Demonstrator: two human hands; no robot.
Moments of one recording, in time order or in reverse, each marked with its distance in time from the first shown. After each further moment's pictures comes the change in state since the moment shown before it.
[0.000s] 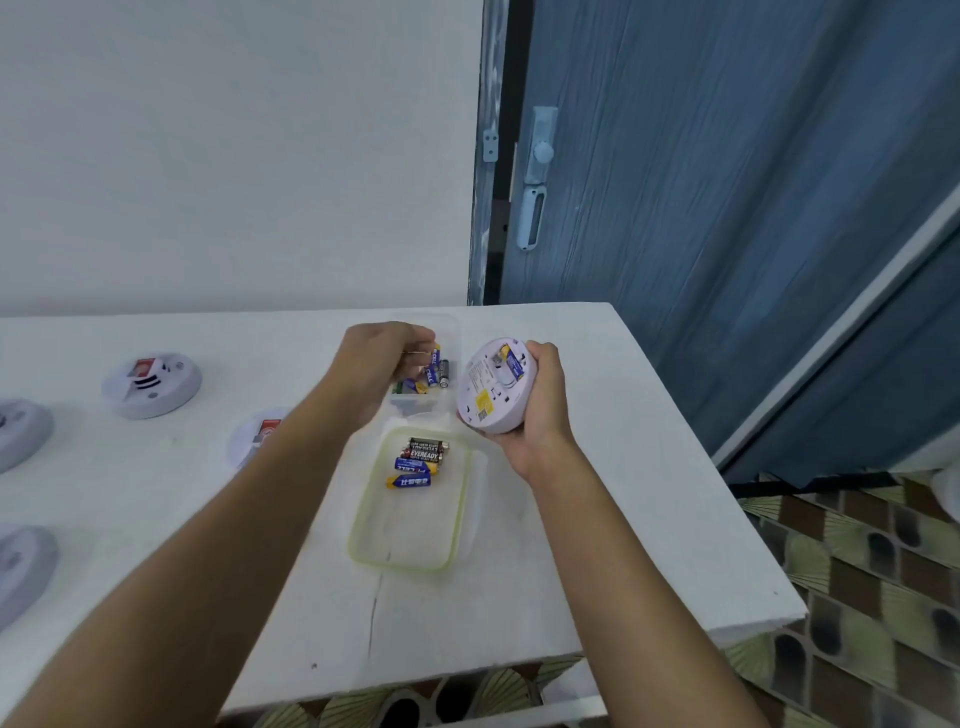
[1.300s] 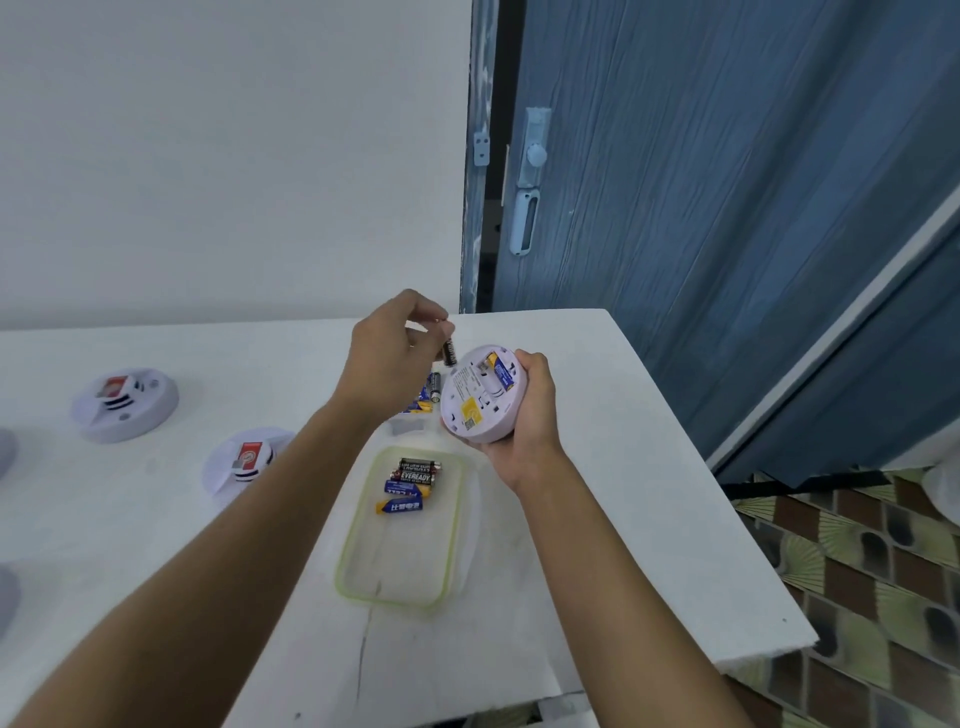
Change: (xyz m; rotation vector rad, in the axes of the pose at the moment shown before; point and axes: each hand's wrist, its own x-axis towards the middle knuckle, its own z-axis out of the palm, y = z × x) left_hand 0.003 0.012 0.022 0.540 0.075 0.471; right_hand 0.031 0.009 -0.005 0.105 -0.077 0.008
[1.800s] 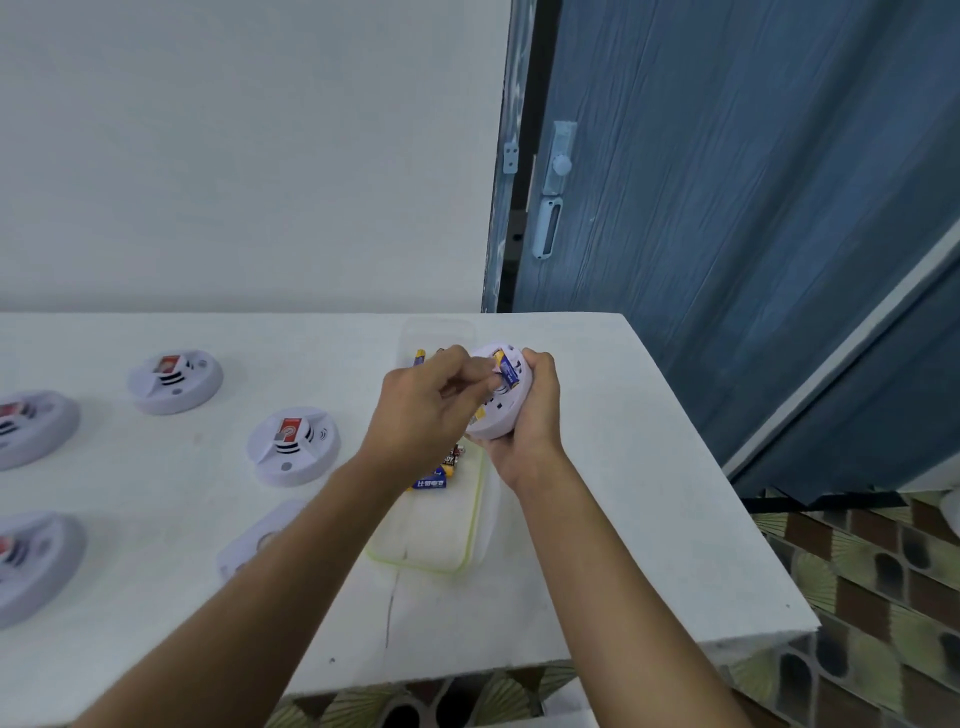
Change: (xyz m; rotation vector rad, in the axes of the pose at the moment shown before) left_hand -0.078 0.007 -0.004 -0.088 0.024 0.196; right_hand -0.028 0.016 0.024 0.003 -0.009 -0.044
